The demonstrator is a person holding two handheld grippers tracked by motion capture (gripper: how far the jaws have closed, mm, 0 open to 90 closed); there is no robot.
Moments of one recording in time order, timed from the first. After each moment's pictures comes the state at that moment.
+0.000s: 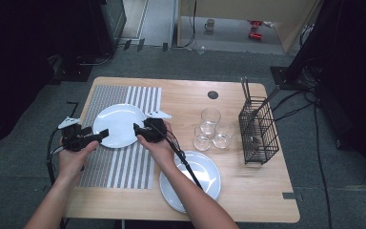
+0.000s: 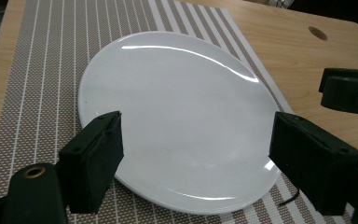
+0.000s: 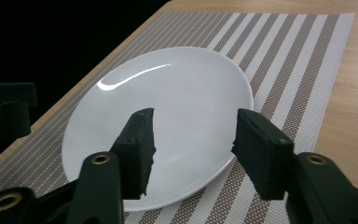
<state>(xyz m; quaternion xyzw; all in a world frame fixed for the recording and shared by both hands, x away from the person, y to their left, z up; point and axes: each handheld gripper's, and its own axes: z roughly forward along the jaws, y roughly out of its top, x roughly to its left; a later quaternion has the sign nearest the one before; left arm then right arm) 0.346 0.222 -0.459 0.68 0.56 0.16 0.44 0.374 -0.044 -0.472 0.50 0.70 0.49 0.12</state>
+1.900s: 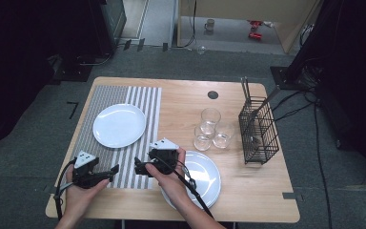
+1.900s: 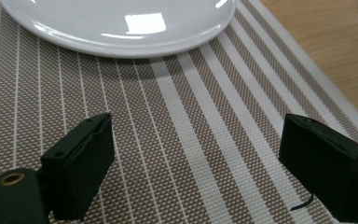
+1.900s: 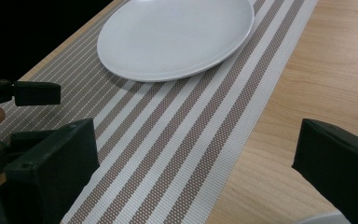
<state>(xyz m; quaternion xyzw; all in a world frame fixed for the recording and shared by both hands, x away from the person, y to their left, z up) 0.254 0.187 -0.504 0.74 0.52 0.17 0.39 0.270 -0.069 -0.465 0.50 0.74 0.43 0.13</state>
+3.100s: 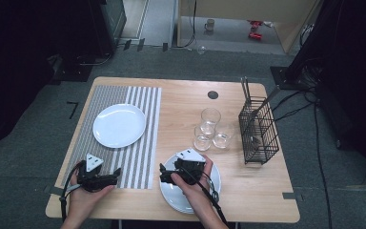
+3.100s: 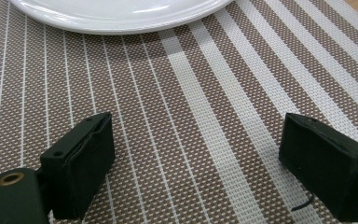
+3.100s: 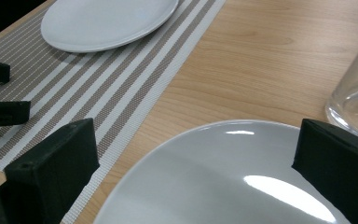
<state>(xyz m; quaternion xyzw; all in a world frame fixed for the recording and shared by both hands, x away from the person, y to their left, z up) 0.253 0.176 -0.519 0.77 0.51 0.22 0.33 0.239 -0.137 -0.471 0.53 0.72 0.41 0.18</state>
